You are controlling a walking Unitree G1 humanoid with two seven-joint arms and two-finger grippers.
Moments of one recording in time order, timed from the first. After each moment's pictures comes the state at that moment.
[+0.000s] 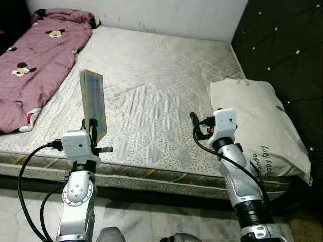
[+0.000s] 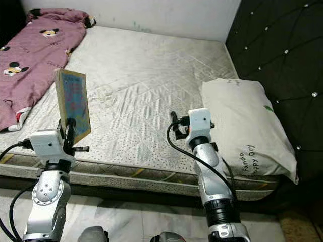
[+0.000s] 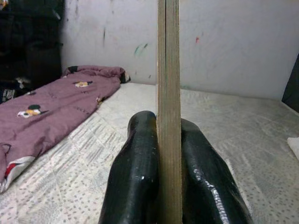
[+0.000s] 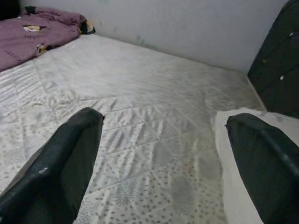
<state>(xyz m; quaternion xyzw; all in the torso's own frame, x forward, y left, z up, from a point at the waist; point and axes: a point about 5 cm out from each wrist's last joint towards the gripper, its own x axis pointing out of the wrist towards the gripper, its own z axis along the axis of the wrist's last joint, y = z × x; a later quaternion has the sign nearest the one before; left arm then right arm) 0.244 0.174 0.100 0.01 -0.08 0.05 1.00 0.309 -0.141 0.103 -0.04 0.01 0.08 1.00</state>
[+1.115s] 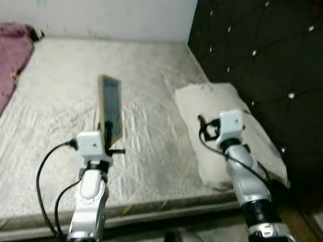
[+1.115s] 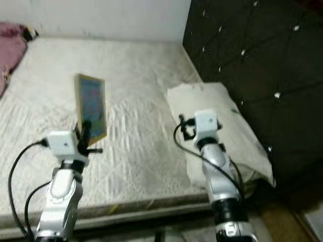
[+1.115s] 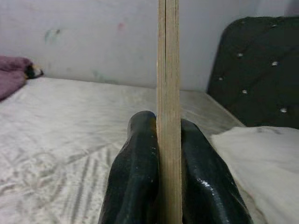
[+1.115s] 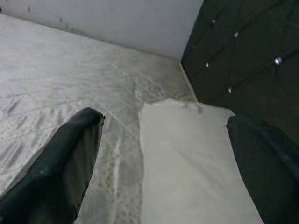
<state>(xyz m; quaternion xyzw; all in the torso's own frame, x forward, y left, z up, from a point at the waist) 0.252 0.155 0.095 -0.01 -0.06 0.02 1.00 0.312 -0.154 0.099 -0.07 0.02 0.06 1.00</state>
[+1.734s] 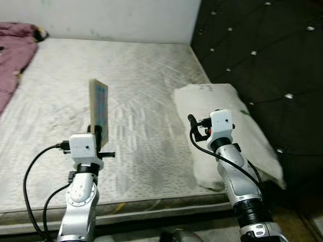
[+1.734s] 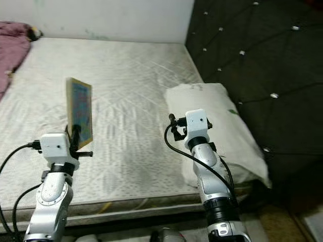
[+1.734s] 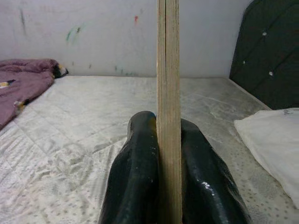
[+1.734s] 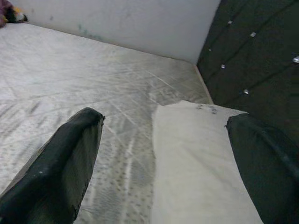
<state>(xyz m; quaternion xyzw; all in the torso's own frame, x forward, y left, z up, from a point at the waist) 0.247 0.169 0.088 0.03 -0.04 0.04 1.00 0.312 -0.139 0.100 -0.06 0.02 0.08 0.99</state>
